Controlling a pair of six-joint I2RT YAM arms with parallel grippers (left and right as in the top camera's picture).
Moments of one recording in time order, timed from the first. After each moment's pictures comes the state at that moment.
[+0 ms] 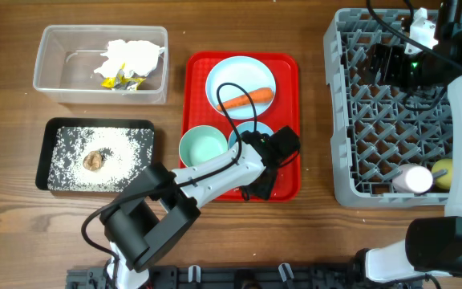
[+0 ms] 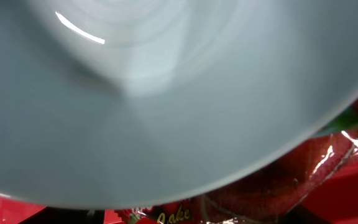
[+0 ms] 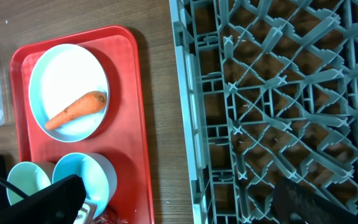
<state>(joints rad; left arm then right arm) -0.92 1.95 1.28 -0.91 -0.06 -0.51 -0.16 1.67 1.77 -1.27 -0.24 0.07</state>
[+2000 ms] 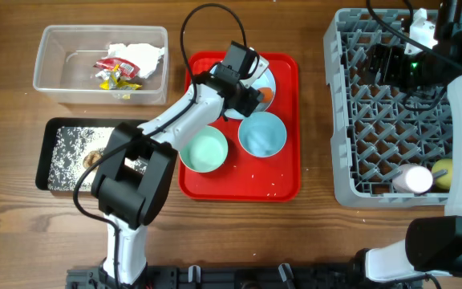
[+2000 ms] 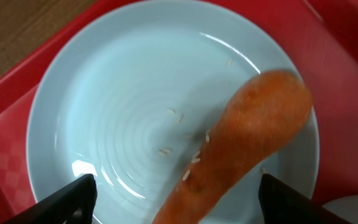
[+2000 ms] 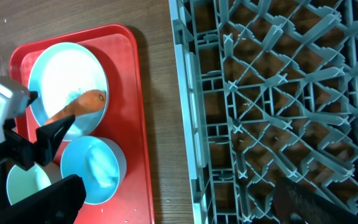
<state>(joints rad) -0.54 2.09 1.52 -0.44 -0.05 0.18 -0.16 1.67 1.77 -1.27 -0.24 0.07</state>
